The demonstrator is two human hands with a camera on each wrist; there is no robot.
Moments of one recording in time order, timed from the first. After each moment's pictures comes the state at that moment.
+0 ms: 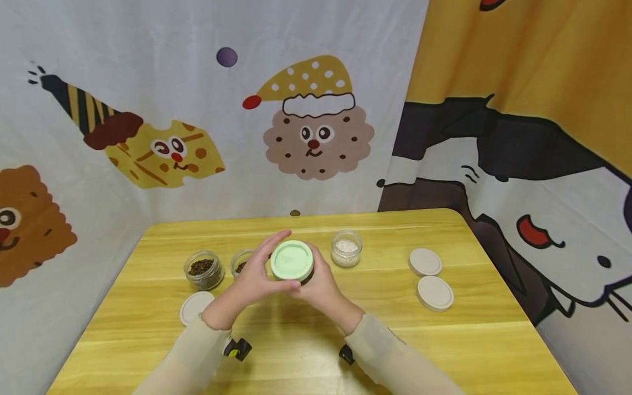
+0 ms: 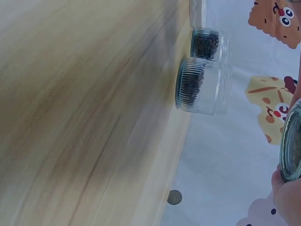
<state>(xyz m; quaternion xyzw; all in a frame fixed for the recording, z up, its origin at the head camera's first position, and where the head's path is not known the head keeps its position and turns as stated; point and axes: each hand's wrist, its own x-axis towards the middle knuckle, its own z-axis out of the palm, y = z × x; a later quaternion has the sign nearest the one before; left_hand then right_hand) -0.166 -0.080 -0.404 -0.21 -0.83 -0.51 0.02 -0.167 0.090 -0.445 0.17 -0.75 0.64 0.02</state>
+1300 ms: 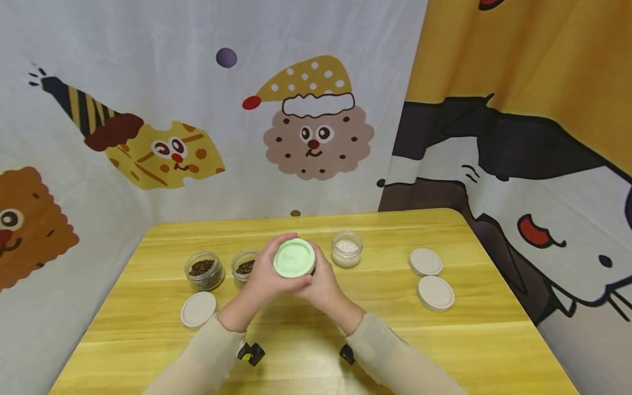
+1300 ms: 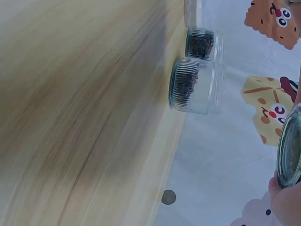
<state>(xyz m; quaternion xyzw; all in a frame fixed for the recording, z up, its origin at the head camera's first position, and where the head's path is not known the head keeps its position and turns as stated) -0.161 -0.052 -0.402 -0.10 -0.84 -0.53 0.05 -0.167 0.091 -0.438 0.17 -0.77 0.61 0.05</state>
